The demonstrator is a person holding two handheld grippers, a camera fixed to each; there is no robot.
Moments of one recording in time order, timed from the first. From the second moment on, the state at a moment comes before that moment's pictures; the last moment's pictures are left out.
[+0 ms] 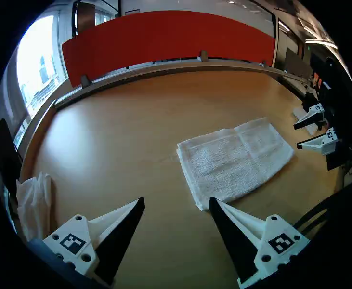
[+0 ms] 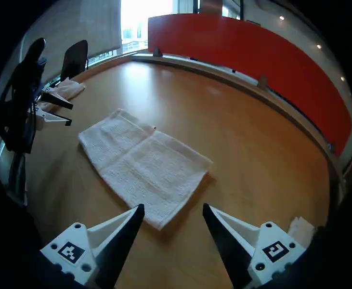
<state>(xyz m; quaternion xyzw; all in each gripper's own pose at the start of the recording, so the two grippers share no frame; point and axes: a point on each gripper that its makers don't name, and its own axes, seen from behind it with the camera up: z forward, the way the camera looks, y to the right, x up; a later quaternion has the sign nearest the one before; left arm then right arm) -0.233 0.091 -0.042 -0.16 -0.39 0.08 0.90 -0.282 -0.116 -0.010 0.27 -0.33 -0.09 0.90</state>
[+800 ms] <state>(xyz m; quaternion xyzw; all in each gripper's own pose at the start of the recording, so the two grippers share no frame) -0.225 0.064 -0.063 -0.11 -0.36 0.05 0.92 -0.297 -0.121 -0.019 0.31 -0.35 -0.12 0.88</state>
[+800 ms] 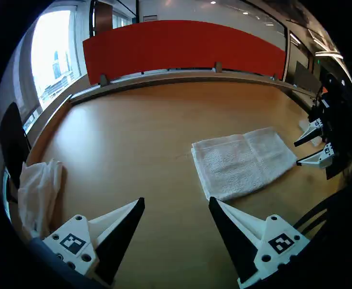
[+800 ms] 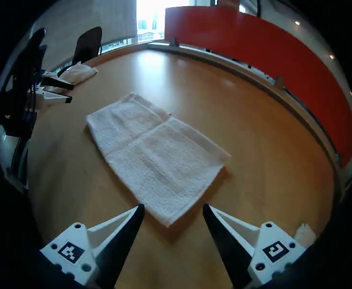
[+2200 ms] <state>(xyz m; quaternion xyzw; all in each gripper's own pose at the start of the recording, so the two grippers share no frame) -0.208 0.049 -0.093 -0.09 -0.28 0.03 0.96 -0.317 -0.116 -0.032 0.33 -0.38 -0.13 0.86</state>
